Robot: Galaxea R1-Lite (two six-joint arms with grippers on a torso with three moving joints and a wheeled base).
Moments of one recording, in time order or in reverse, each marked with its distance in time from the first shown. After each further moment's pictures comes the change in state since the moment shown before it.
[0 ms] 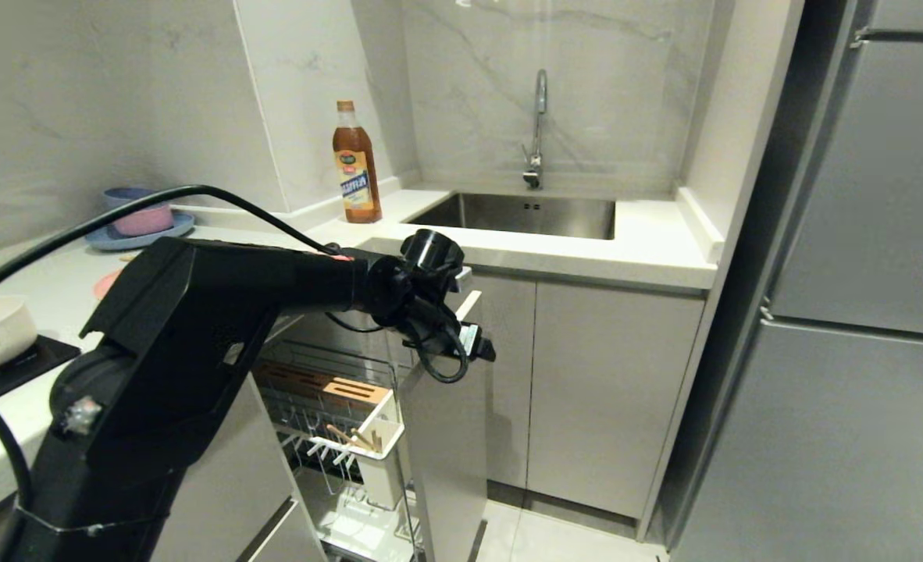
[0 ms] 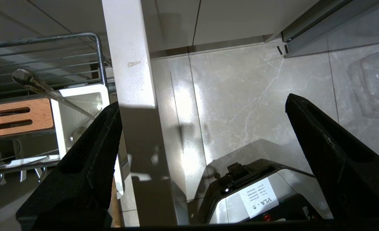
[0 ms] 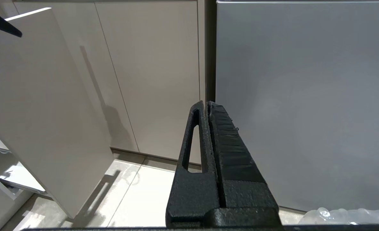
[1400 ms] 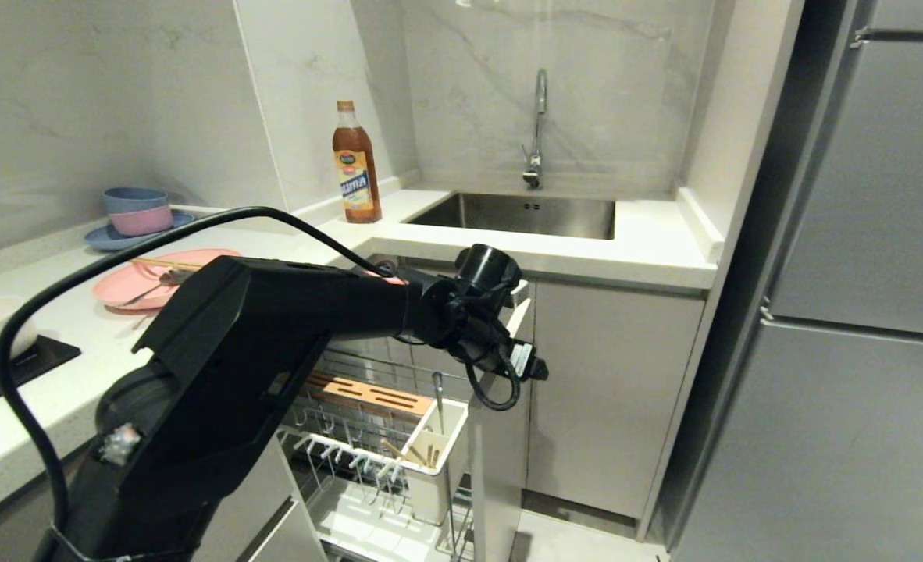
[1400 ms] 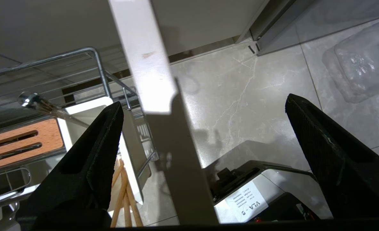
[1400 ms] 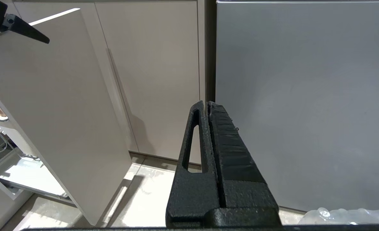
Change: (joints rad) left arm -0.147 0.031 -0.006 -0.070 -0.002 0.002; right arm 0.000 0.000 0.000 0.000 0.000 0.000
